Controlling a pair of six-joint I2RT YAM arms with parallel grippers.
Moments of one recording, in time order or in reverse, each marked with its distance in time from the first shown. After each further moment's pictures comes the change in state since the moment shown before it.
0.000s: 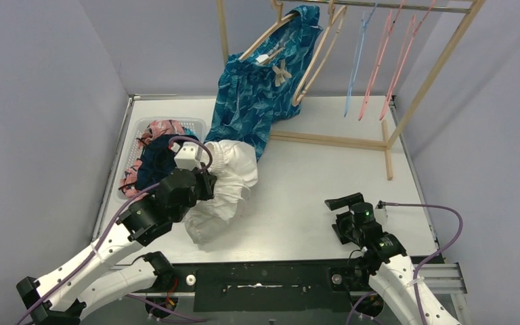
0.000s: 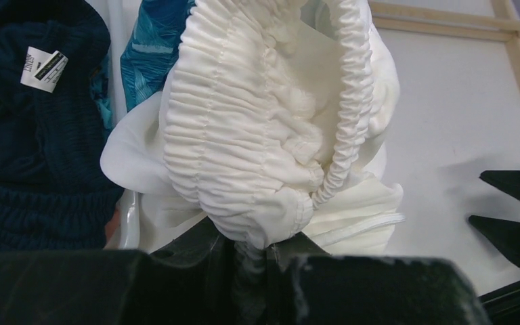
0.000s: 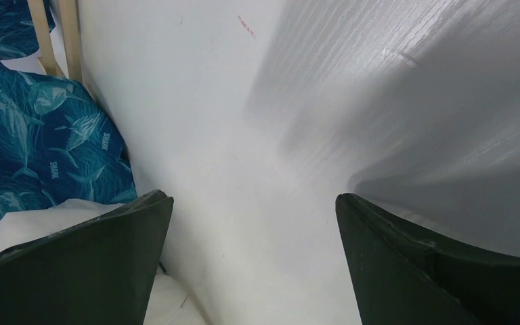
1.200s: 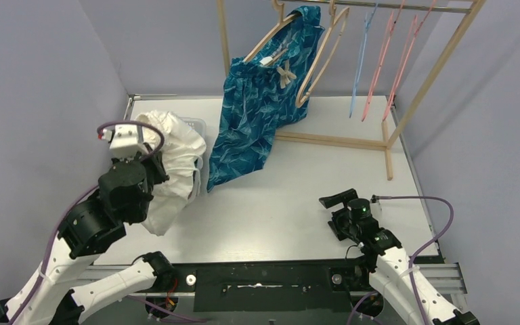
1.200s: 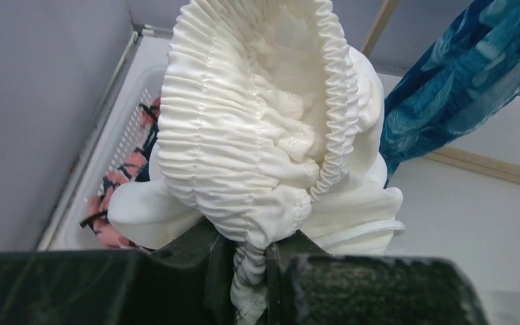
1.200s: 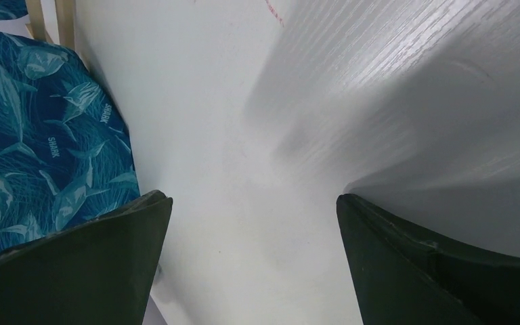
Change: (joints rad) left arm 0.006 -0.099 0.380 -0.345 -0.404 0.060; right arm 0.000 0.140 -0.016 0.170 -0.058 -0.068
